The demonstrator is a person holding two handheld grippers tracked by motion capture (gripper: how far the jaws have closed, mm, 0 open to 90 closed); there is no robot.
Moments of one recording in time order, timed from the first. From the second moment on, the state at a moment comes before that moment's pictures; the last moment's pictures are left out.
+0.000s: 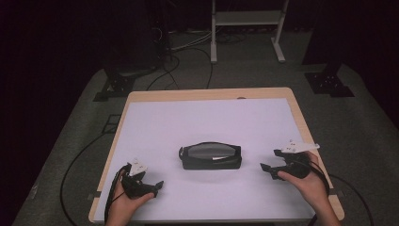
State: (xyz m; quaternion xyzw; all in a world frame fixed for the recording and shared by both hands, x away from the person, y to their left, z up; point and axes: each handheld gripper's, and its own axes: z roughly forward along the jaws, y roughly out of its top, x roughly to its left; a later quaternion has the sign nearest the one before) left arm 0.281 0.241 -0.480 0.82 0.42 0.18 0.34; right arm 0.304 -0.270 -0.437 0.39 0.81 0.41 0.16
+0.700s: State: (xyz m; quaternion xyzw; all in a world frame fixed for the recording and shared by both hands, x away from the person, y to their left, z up) left arm 0.281 0.241 -0.480 0.82 0.42 0.18 0.34; right arm 0.290 -0.299 -0.464 0.41 0.81 0.38 0.17
